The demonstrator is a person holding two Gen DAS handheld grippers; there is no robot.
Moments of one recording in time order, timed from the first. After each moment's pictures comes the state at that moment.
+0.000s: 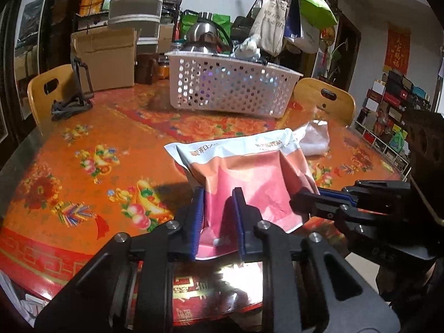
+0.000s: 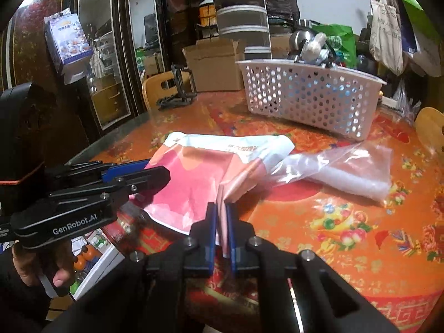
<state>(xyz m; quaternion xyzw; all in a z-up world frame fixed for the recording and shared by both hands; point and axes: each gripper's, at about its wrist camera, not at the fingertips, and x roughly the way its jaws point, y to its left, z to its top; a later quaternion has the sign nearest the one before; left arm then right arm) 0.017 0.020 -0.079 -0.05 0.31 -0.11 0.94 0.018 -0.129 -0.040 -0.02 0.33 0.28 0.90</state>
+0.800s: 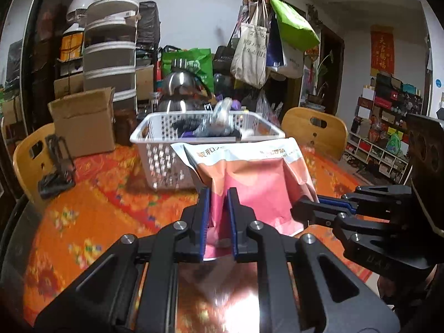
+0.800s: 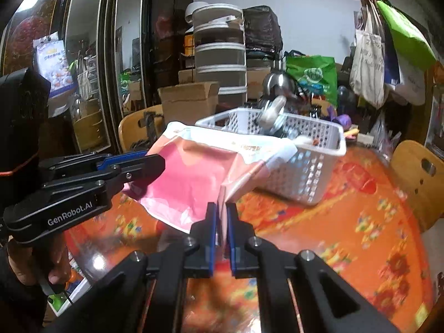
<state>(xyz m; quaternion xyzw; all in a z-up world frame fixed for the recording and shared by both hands) 0.081 -0.033 0.023 0.00 0.23 -0.14 0.96 0.074 -0.173 0.039 -0.03 0.27 0.24 0.93</state>
